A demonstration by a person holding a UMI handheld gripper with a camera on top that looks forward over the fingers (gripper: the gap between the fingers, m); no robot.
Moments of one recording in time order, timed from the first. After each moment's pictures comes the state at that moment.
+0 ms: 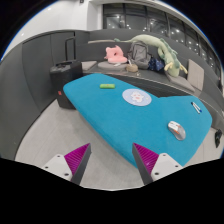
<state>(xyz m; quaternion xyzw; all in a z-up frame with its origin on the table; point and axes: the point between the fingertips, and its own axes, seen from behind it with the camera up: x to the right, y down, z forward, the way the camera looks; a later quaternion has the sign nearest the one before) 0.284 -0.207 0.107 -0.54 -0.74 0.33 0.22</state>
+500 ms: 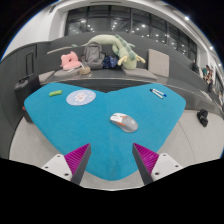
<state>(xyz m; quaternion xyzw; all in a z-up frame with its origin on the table) 0.242 0.018 0.073 -0.65 -0.63 0.28 0.31</state>
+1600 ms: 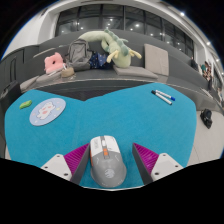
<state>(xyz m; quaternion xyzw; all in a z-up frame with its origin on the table) 0.012 0.109 -0.021 -0.66 -0.61 0.29 0.33</state>
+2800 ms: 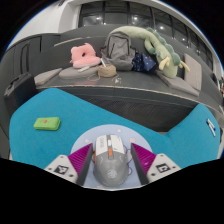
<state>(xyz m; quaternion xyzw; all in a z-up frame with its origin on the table) -0.175 -0.175 -0.011 -0.60 -0.68 0.32 0.28</state>
